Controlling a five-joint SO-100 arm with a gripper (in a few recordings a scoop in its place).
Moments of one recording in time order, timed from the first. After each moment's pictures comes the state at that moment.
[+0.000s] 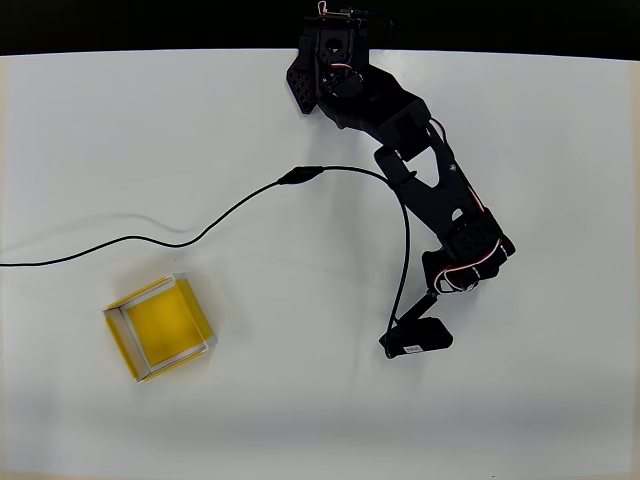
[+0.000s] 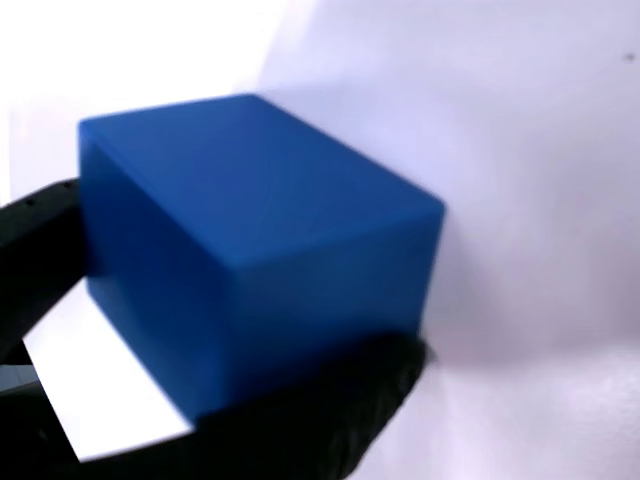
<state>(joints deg) -42.8 56.6 68.8 75.1 -64.9</state>
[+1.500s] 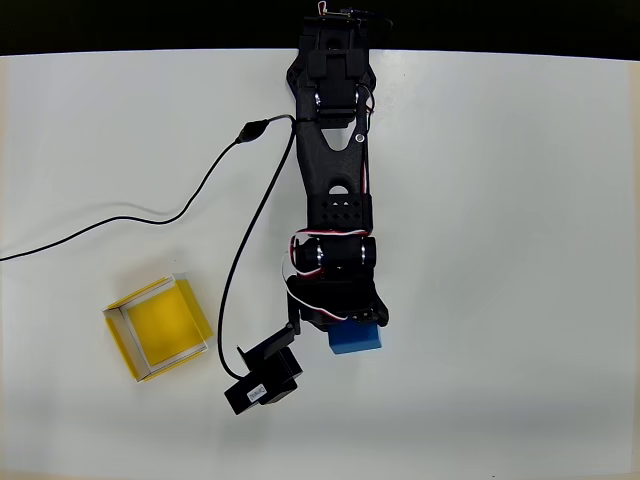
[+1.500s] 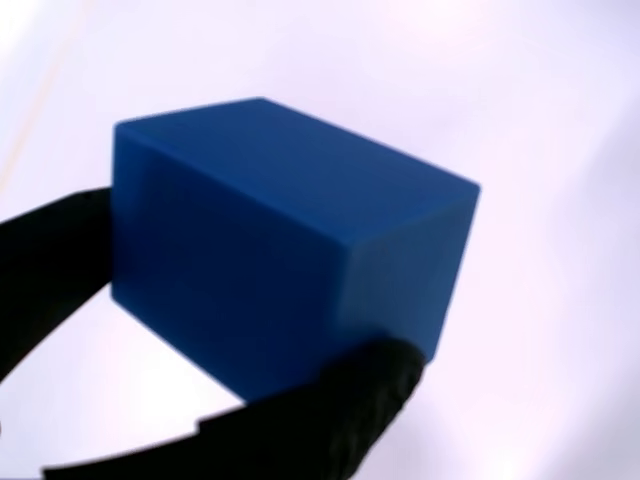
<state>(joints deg) -3.4 91.8 78.0 71.6 -95.4</state>
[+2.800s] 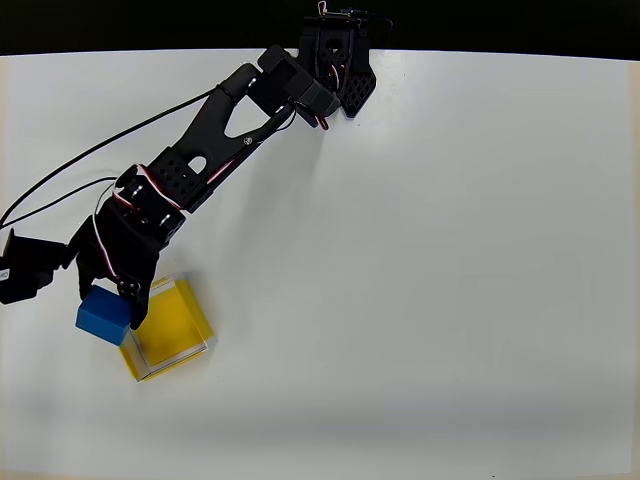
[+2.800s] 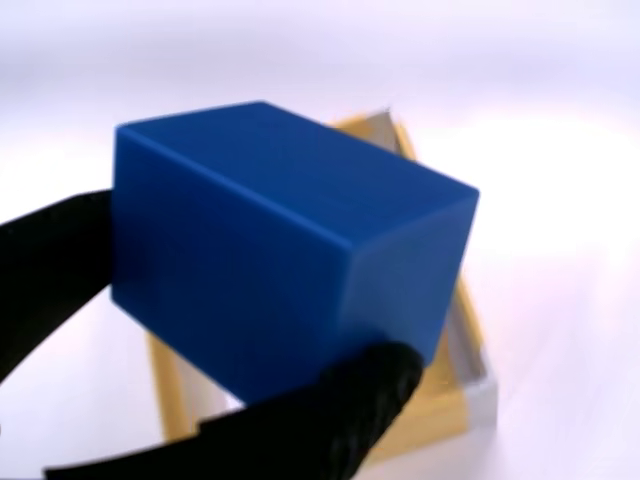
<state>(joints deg) 37.4 74.8 70.0 41.2 -106.4</state>
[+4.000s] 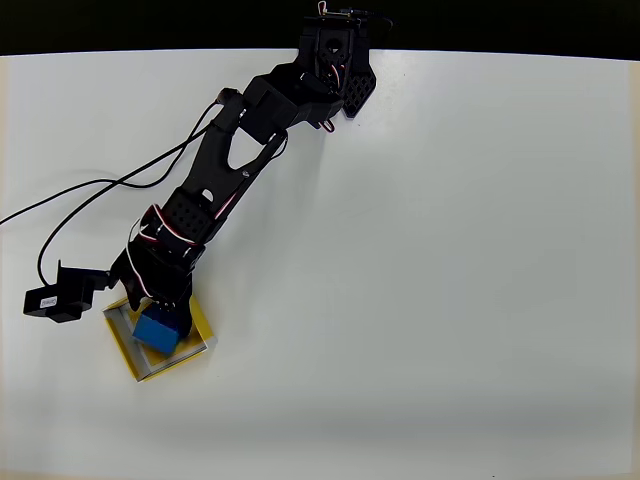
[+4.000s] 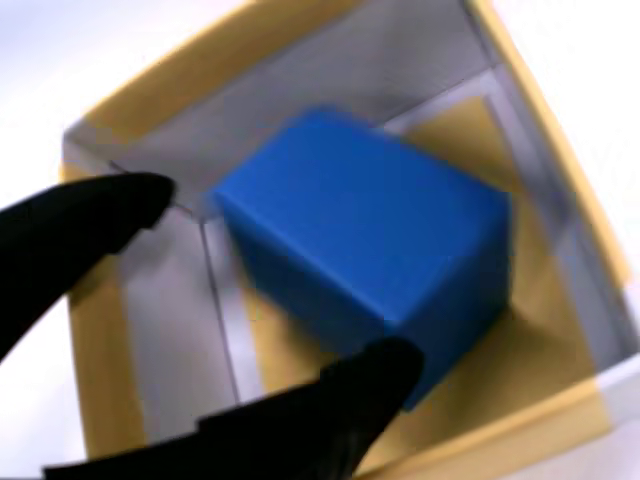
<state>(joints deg) 32.6 65.2 81.1 29.8 -98.8</state>
